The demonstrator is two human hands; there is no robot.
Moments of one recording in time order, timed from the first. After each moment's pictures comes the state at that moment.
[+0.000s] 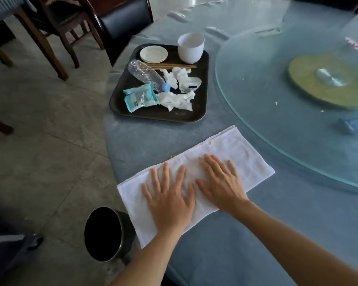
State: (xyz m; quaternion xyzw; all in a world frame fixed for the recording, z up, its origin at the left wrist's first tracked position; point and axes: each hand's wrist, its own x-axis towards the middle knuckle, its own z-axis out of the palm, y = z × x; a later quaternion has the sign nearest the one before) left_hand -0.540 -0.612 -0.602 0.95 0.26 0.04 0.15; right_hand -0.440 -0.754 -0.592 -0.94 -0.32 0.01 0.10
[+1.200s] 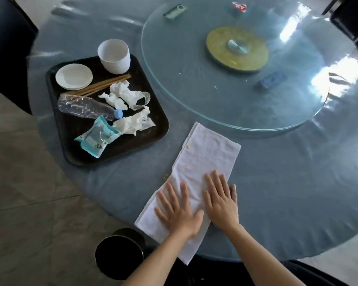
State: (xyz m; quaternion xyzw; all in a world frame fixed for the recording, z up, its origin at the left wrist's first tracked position) left_hand -0.524 -0.547 -0.548 0.90 0.01 -0.38 0.22; right_hand -0.543 -0.694 -0.570 -0.97 0.15 0.13 0.16
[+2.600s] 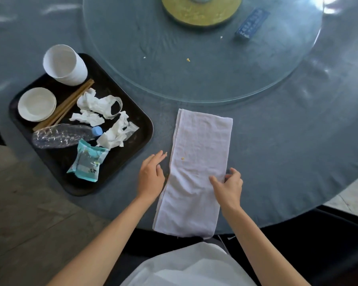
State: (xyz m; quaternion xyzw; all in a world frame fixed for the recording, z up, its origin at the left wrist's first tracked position) left_hand -0.379 -0.485 -0.520 0.90 -0.12 -0.22 0.35; right_hand -0.522 -0.662 -0.523 -0.64 0.59 0.03 0.49
